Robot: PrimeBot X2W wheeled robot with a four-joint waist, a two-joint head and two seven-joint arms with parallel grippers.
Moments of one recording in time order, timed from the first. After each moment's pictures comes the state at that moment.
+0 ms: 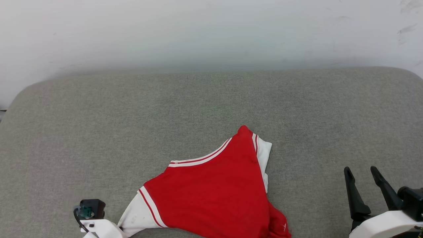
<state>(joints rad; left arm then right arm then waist) -0.03 0.53 -0.45 0.18 -0.68 0.25 0.41 0.13 -0.05 -0.11 -0.15 0.18 0.13 0.08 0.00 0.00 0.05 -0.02</state>
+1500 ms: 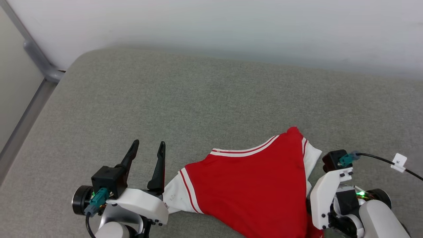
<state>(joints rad) -0.15 0.35 -0.45 0.03 -0.51 0.24 -0.21 -0.24 -0.15 0.14 0.34 0.33 0.13 0.66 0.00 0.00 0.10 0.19</state>
